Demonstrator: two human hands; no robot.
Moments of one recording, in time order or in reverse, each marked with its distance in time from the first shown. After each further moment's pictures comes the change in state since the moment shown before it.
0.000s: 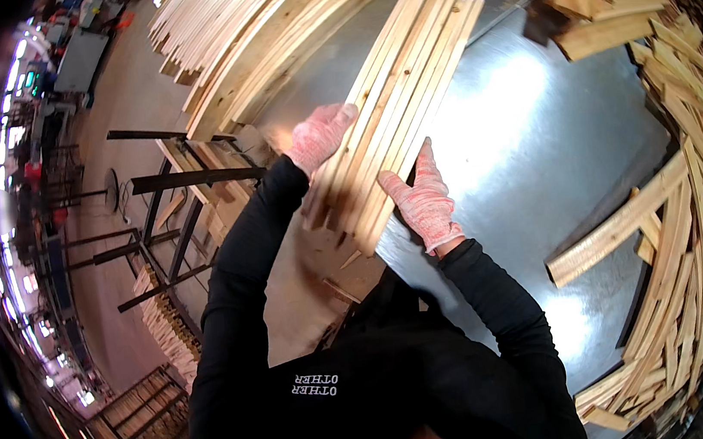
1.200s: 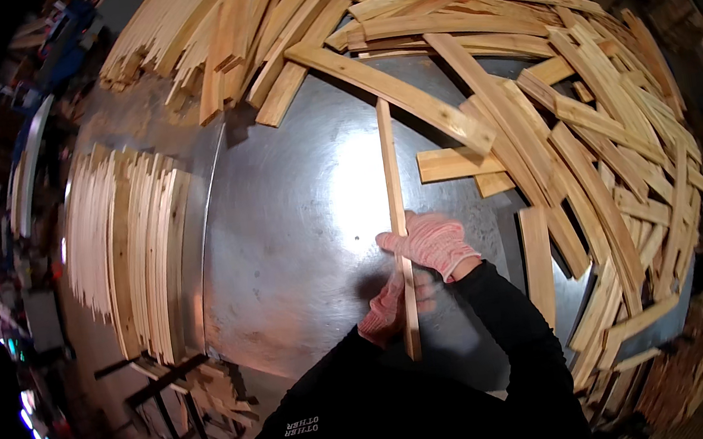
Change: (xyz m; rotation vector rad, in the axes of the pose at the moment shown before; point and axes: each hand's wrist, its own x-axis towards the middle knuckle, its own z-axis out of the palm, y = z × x) left_hand -0.124 0.138 0.455 -1.091 -0.882 -0.045; right_hand -0.095 0.054 -0.389 -0.632 0.076 0.345
